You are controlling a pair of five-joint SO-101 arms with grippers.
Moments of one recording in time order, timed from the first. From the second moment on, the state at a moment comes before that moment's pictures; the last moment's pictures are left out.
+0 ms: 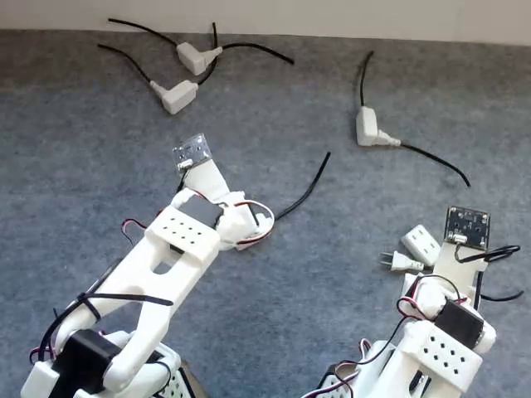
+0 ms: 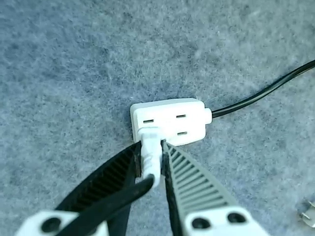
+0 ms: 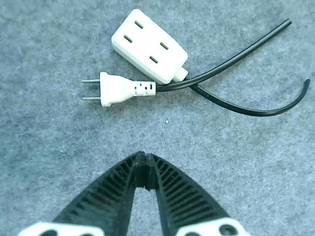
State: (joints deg) left arm 22.1 -18.9 41.7 53.8 58.5; right arm 28.0 -70.2 70.6 69.2 20.4
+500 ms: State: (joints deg) left arm 20.8 -18.9 43.7 48.7 58.6; right arm 28.0 -70.2 71.7 69.2 20.4
